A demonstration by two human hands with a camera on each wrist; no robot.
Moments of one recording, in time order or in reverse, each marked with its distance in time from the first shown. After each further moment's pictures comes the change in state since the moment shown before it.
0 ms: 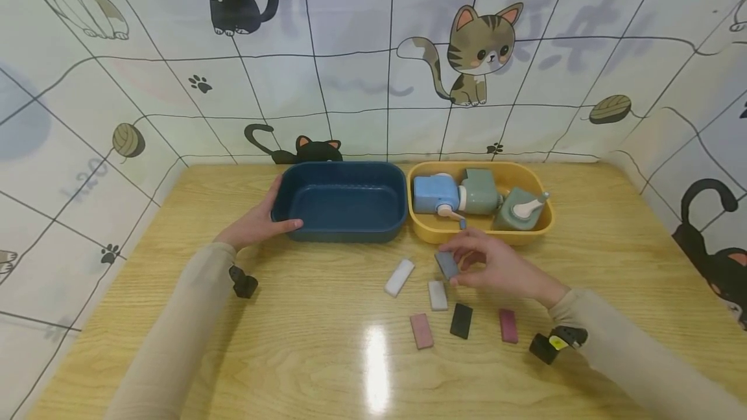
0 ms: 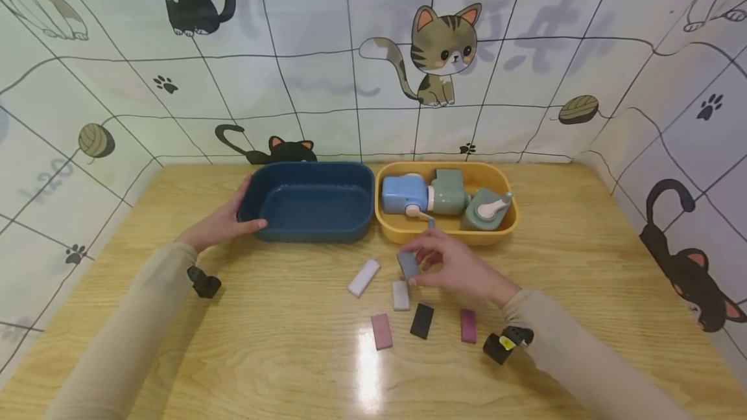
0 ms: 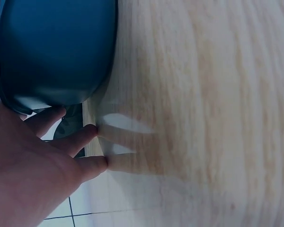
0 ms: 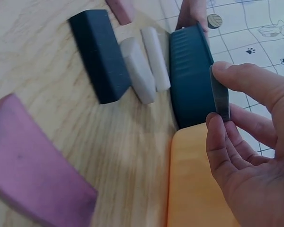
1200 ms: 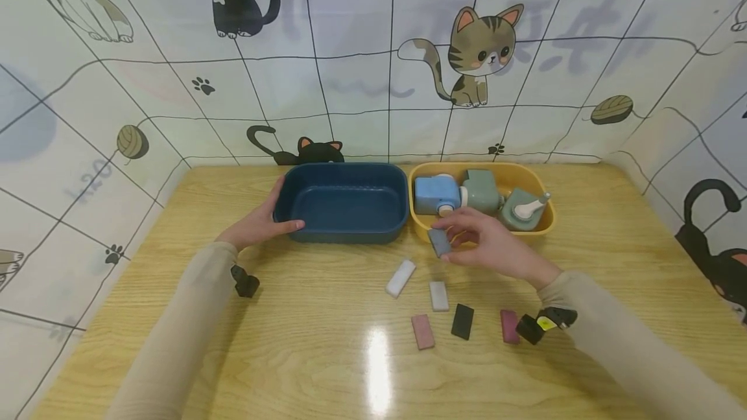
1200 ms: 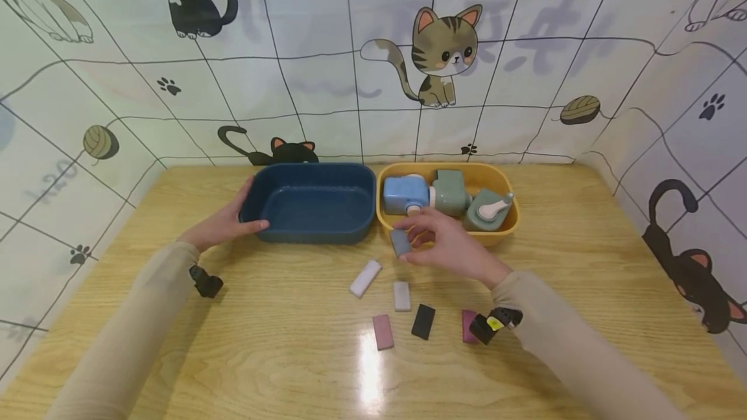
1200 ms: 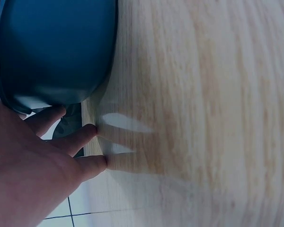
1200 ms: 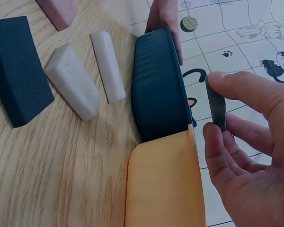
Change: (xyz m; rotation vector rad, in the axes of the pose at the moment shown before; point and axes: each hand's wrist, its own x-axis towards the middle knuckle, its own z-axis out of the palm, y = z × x) left_hand 0.000 -0.001 -0.002 -0.030 -0.004 0.005; right_hand 0.024 -0.017 -0.012 -0.009 0.061 -0.034
